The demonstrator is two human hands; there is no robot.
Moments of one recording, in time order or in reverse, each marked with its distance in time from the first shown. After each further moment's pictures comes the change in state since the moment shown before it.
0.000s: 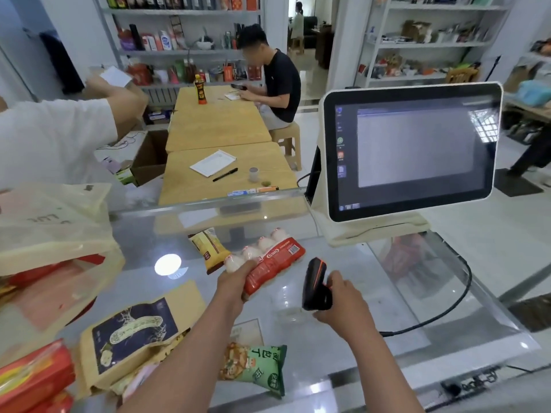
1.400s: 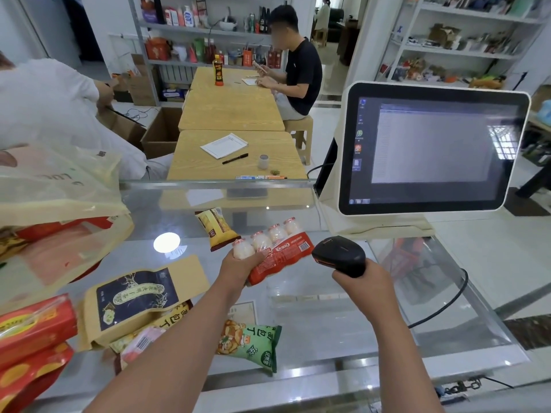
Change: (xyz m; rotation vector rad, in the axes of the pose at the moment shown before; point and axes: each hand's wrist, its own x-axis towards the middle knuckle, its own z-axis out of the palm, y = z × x) left_hand 0.009 -0.023 -0.014 0.106 -0.168 0.147; right_hand -0.018 -0.005 -0.051 0.413 0.216 -0.007
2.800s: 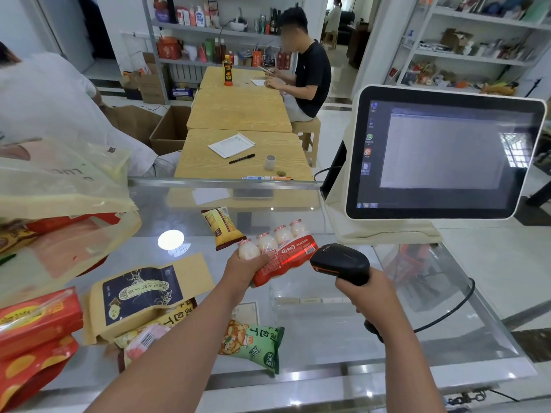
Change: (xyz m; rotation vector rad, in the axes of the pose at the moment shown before) left_hand 0.001 -0.001 0.000 -0.015 0.020 -0.021; right_hand 0.001 0.005 -0.001 0.117 -0.138 0.045
